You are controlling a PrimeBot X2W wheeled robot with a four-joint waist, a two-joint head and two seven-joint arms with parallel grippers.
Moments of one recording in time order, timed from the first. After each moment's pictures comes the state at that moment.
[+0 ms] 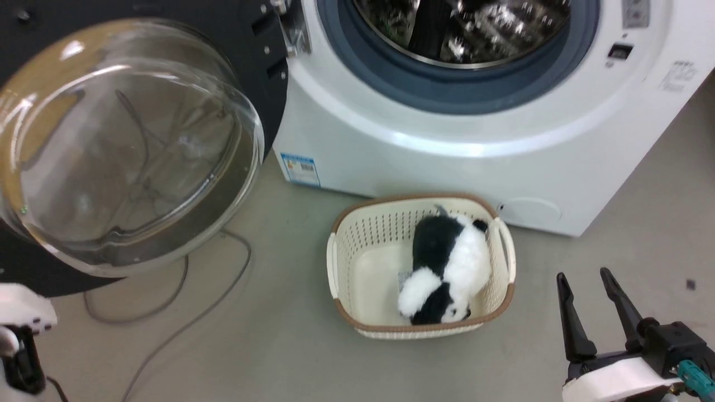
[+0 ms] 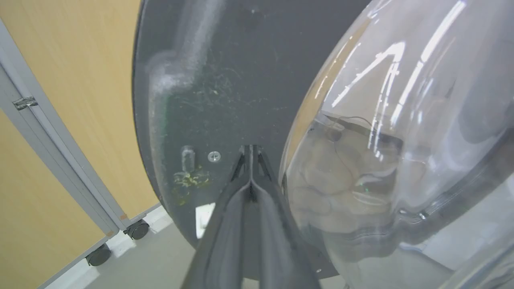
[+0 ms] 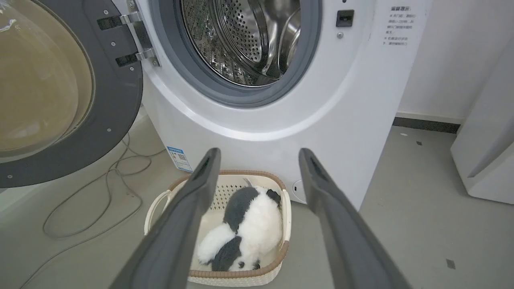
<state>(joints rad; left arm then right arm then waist) -0.39 0.35 0.39 0.60 -0.22 0.03 -0.26 -0.03 -0.06 -0.06 0.15 0.08 0.13 -0.26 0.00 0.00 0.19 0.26</state>
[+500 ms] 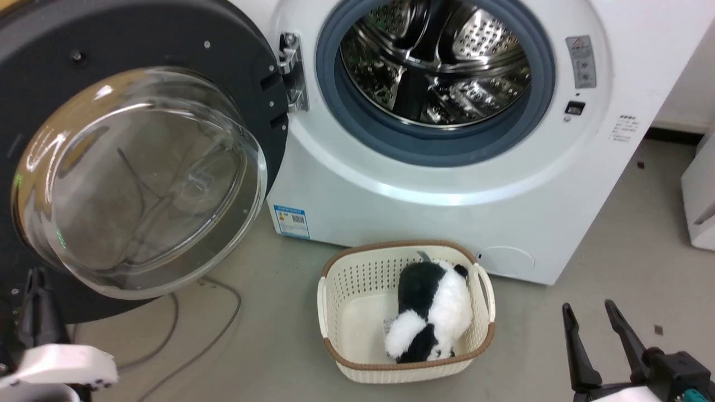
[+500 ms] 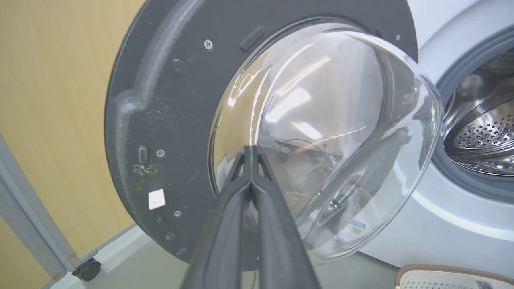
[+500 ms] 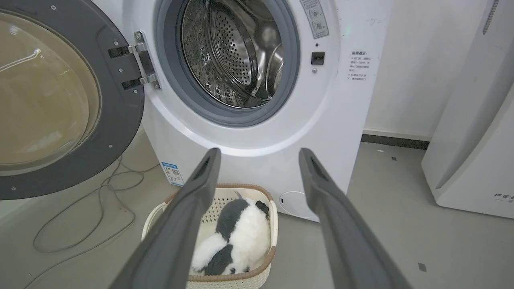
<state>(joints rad) -0.11 0.20 0.35 0.25 -0.13 -0.04 -0.26 0.06 -0.05 -0.08 0.15 0.09 0.13 -0.26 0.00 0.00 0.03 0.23</state>
